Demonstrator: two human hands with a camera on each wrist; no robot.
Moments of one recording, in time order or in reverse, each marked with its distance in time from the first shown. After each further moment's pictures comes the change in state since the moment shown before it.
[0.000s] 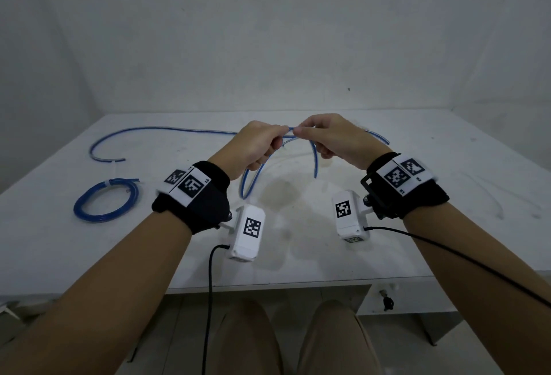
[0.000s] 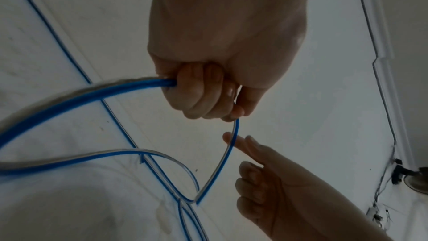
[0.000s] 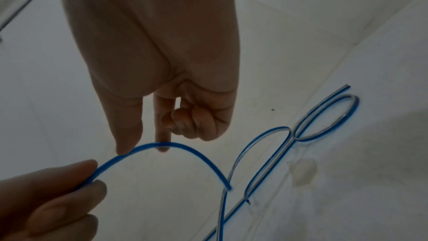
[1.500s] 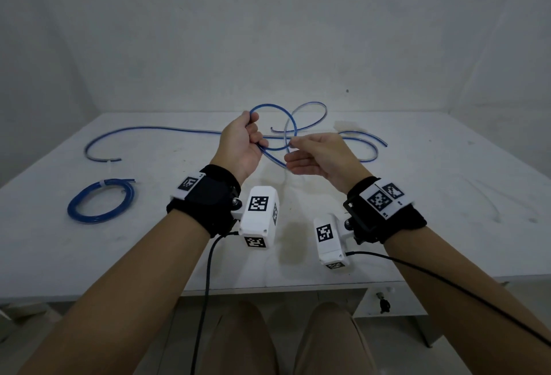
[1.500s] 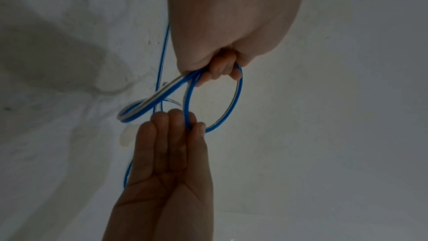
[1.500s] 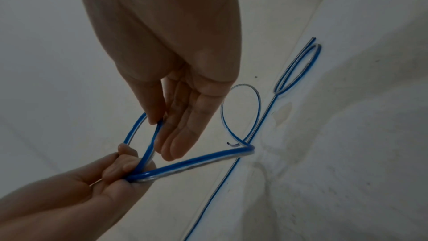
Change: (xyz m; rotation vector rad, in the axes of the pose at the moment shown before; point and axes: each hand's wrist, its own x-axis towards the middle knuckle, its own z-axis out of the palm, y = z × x) left_hand 0.032 -0.018 0.008 -1.106 0.273 -0.048; right_hand -0.009 0.016 0.032 0.464 0.116 0.120
